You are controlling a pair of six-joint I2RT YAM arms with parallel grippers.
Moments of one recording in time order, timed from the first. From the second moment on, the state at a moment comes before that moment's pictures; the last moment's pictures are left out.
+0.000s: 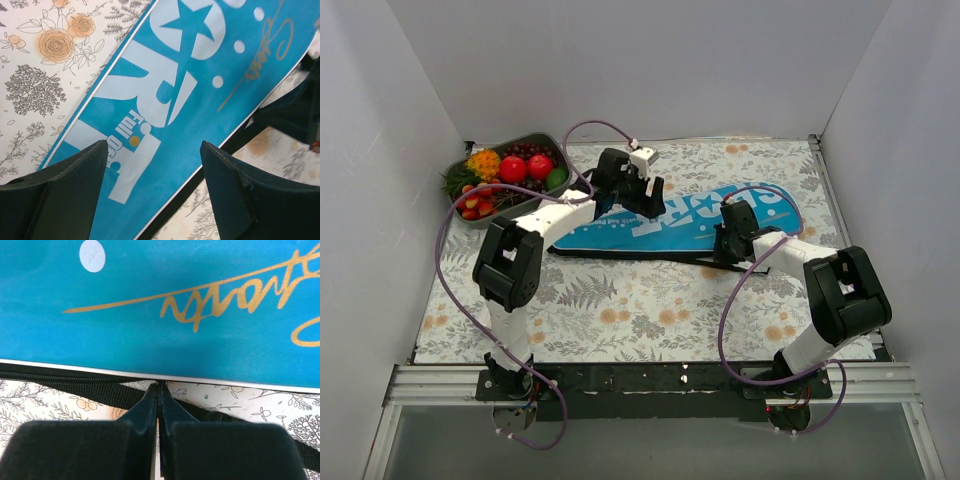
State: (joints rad) left arm -0.53 1.93 1.46 -0.13 0.35 -0.16; right arm 0.40 1.59 0.83 -0.24 0.04 0.39
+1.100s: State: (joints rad) left arm -0.60 2.13 1.48 -0.11 0.37 0.24; right arm 0.40 1.52 0.72 -0.16 -0.10 0.35
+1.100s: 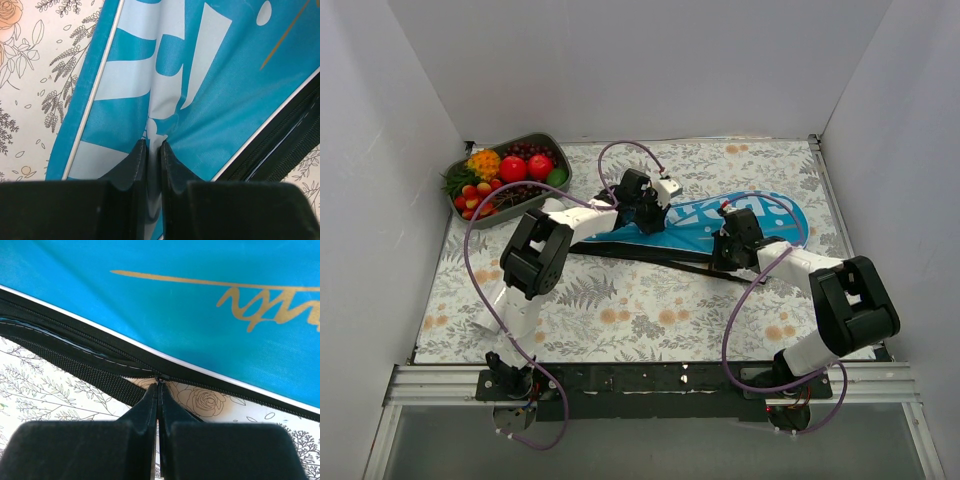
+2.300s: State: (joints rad) left arm -0.71 2.01 1.05 0.40 0.38 -0.74; right arm 0.78 1.57 0.82 -0.28 -0.16 0.29
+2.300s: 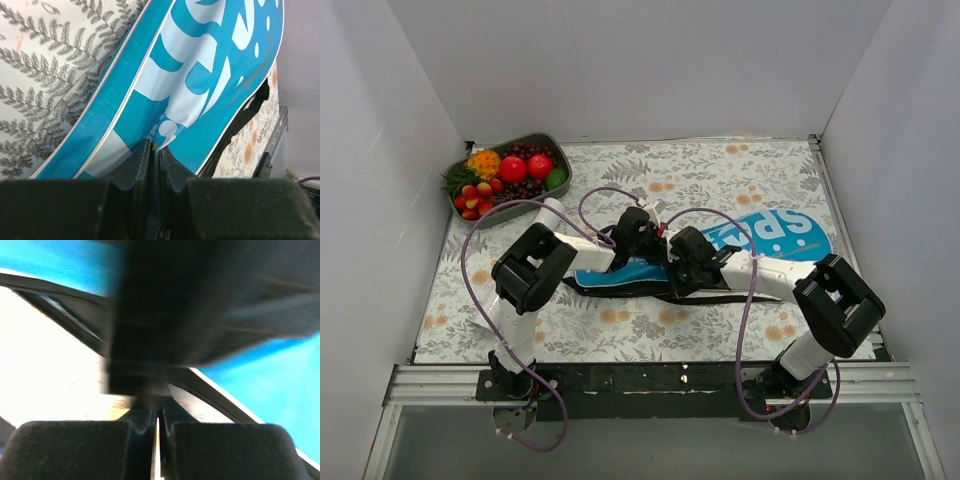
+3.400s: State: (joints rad) left arm -0.72 1.94 0.92 0.40 0.30 -1.11; right arm 1.29 1.27 0.59 -0.16 -0.01 0.46
